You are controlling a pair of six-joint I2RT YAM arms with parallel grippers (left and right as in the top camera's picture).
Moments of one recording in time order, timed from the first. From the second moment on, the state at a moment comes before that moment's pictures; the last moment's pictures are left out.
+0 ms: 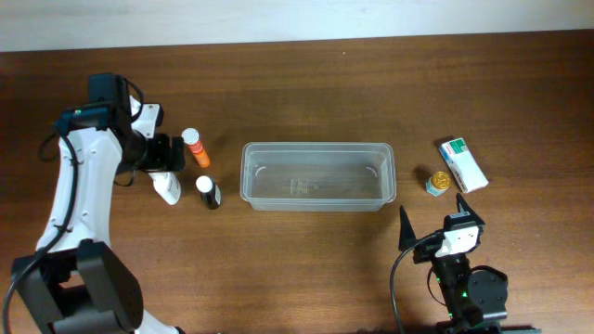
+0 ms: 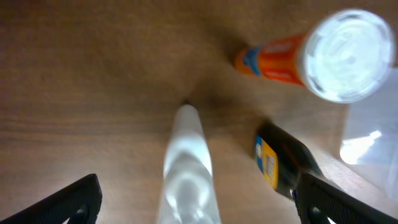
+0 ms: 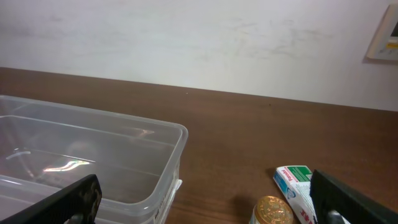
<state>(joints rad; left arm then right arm) 0.14 1.77 1.49 -1.07 0.07 0.16 0.06 0.01 0.01 -0.07 -0.08 -0.06</state>
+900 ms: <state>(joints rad) 0.14 1.77 1.36 -0.91 0.03 0.19 0.06 0.01 0.01 -0.07 -0.08 -0.06</state>
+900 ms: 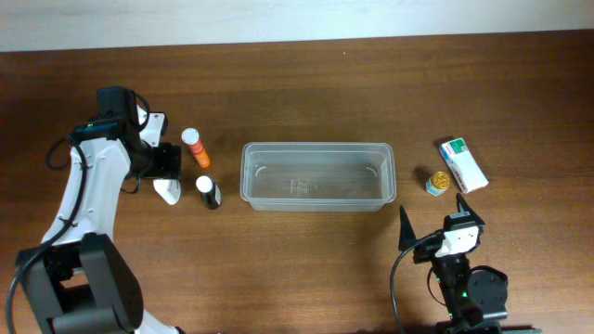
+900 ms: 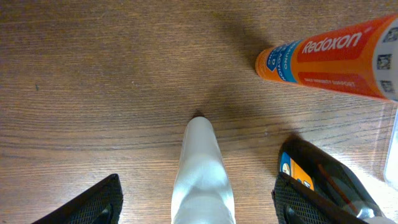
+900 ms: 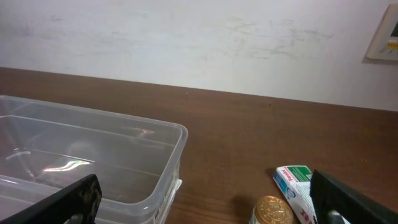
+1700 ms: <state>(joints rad) 0.14 1.77 1.34 -0.88 0.03 0.19 0.06 0.01 0.01 -0.07 -0.08 -0.06</state>
